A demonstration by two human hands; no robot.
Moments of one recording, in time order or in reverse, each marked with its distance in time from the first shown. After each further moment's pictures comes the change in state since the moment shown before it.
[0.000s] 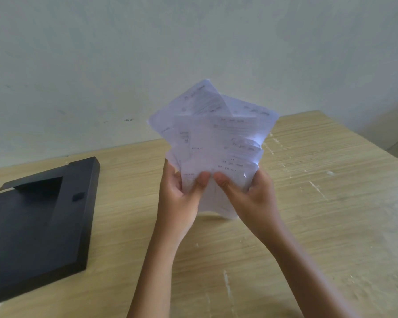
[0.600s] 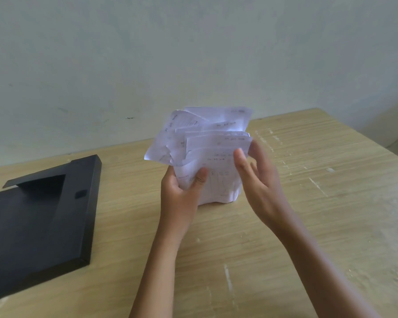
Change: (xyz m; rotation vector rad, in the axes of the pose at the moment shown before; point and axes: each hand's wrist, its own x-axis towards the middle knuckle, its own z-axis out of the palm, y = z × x) left_hand -0.001 0.000 0.002 0.019 0.095 -0.067; right_hand 0.009 -0.021 -0.011 -0.012 -0.110 -0.097
